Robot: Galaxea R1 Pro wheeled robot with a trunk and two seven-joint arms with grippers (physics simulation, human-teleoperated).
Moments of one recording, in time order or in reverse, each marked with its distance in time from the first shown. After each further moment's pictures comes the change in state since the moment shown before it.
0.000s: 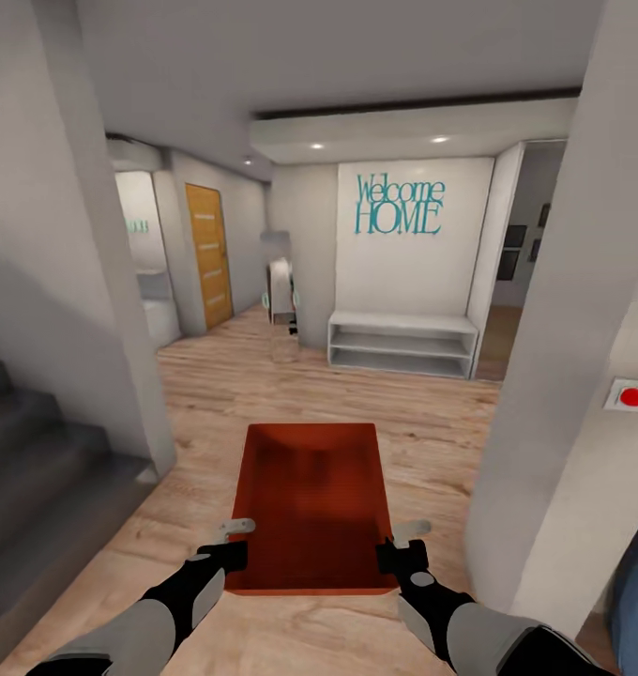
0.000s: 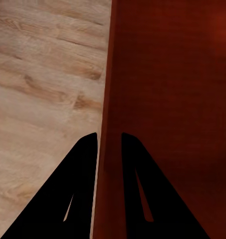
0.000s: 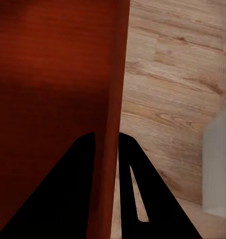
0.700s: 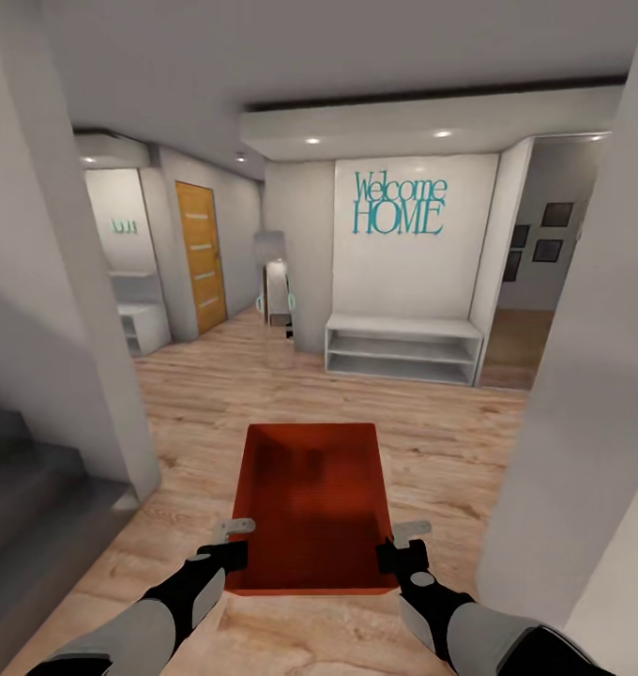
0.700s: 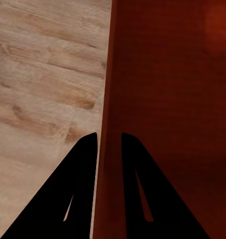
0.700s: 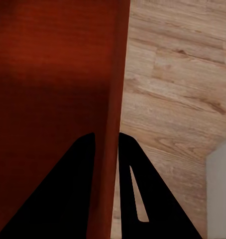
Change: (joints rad) left arm 0.000 -0.001 0.001 0.000 0.000 0.000 0.001; right arm 0.000 -0.001 -0.004 0.000 0.004 0.000 0.001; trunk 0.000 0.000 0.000
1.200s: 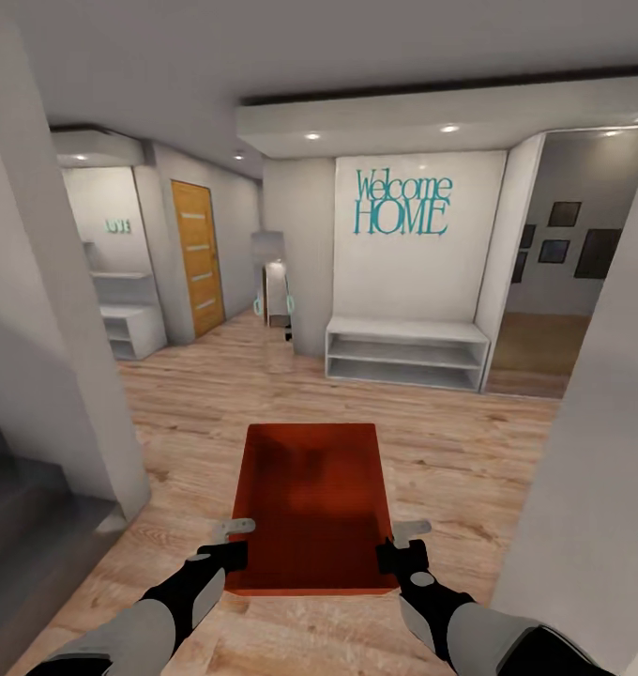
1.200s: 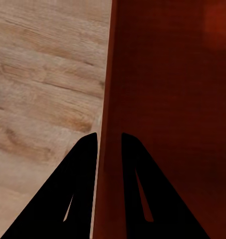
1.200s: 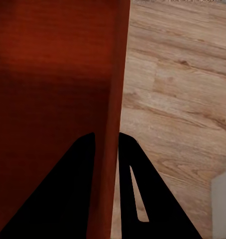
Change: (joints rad) left arm 0.000 0.000 0.000 0.000 0.000 0.000 0.000; right arm 0.000 0.000 0.000 0.000 0.000 0.000 0.000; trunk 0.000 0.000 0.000
